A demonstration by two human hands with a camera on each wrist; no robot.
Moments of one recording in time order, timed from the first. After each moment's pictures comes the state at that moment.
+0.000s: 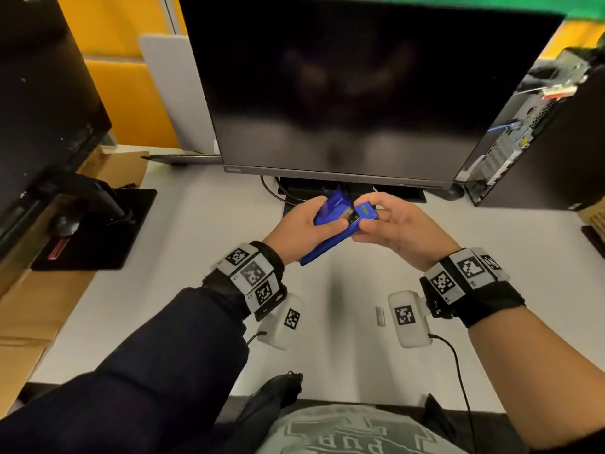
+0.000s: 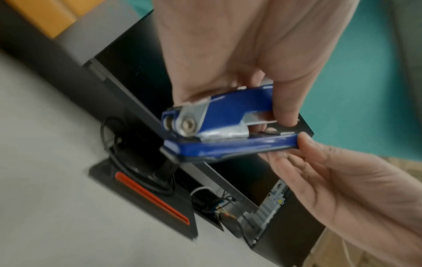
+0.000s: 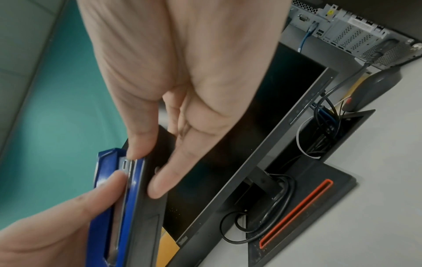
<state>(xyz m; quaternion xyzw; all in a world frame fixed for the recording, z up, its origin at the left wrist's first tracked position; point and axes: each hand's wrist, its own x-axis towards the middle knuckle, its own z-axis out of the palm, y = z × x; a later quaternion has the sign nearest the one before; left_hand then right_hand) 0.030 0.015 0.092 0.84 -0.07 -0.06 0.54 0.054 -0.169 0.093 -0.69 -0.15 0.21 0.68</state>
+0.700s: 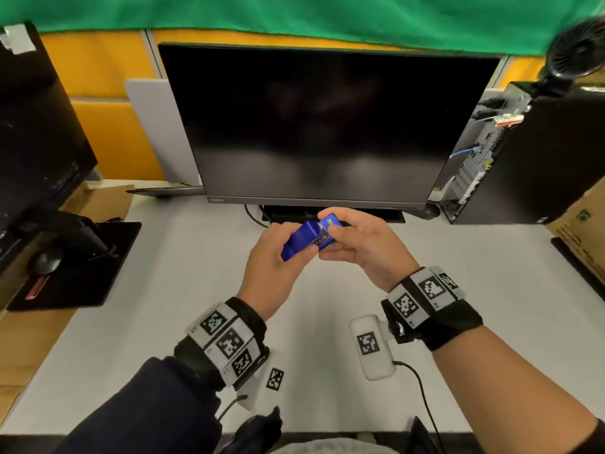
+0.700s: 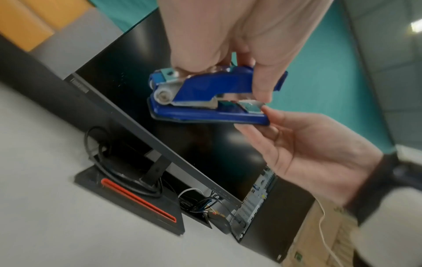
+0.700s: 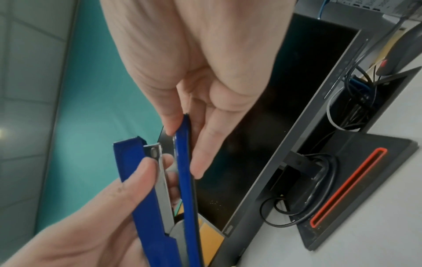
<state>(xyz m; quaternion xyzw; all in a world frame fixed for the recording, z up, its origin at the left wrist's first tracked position) 0.000 0.010 0.096 0.83 -0.07 0.14 0.54 0.042 -0.149 0.114 -0.70 -0.12 0.15 0.69</state>
